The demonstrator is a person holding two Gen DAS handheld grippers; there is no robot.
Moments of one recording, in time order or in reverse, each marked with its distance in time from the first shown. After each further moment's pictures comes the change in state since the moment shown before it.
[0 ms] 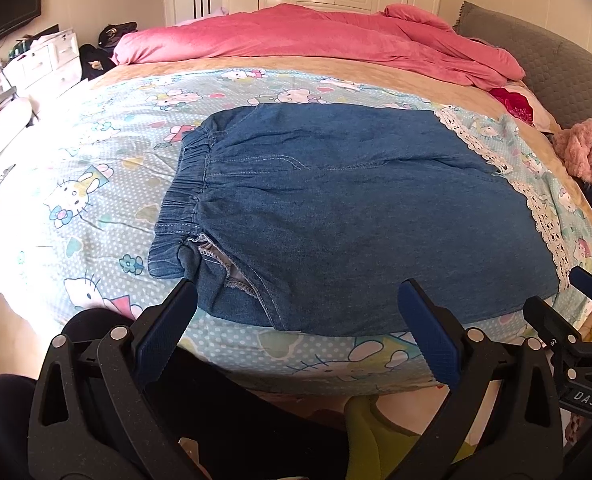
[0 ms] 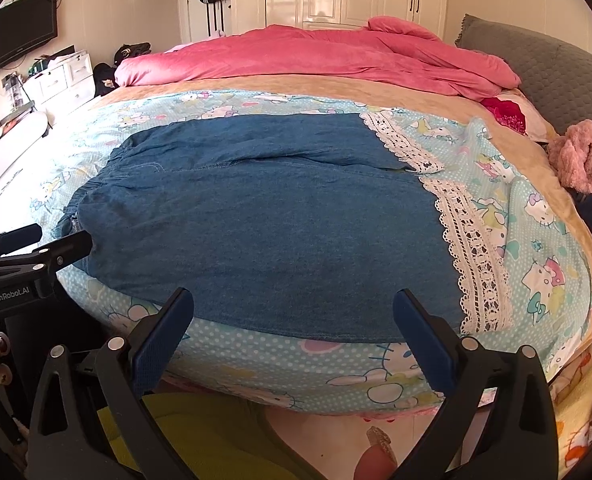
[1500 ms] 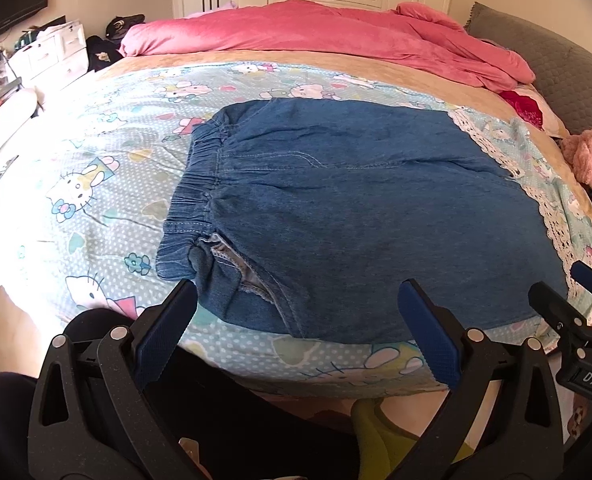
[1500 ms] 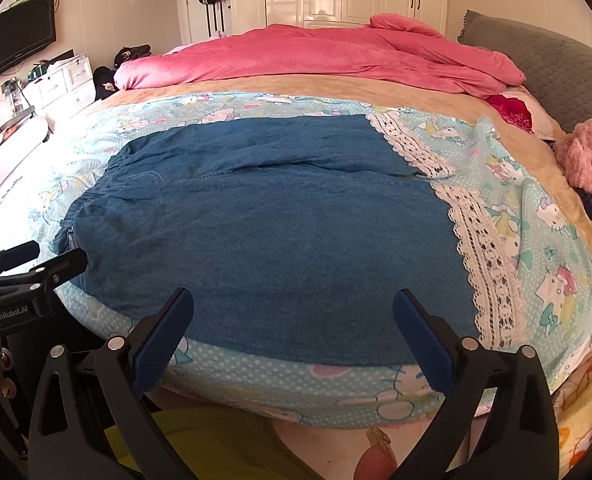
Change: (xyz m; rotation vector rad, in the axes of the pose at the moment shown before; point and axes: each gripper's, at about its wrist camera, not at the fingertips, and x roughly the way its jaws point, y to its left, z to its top) left arm 0.011 0.011 0.004 -0.029 0.014 0.017; right arm 0.017 0.001 0.017 0.011 0.003 0.020
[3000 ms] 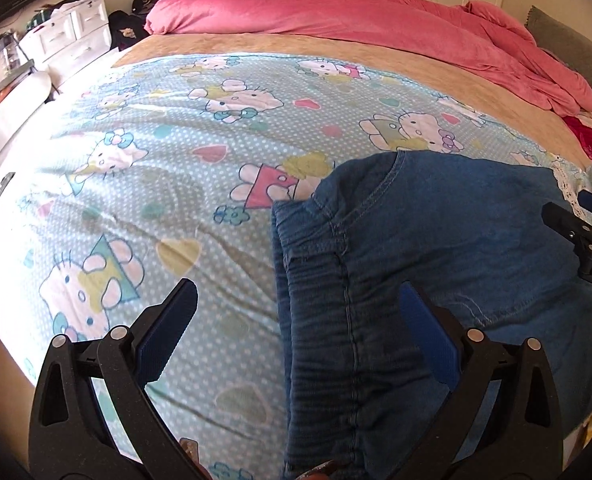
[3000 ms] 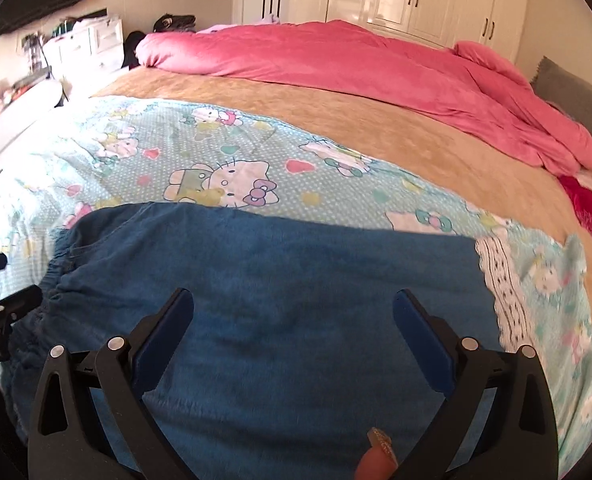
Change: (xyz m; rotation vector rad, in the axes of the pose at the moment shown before) left arm 0.105 0.099 0.121 -0.067 0.089 0.103; right arm 0.175 0.059 0.185 -0.226 0.034 0.068
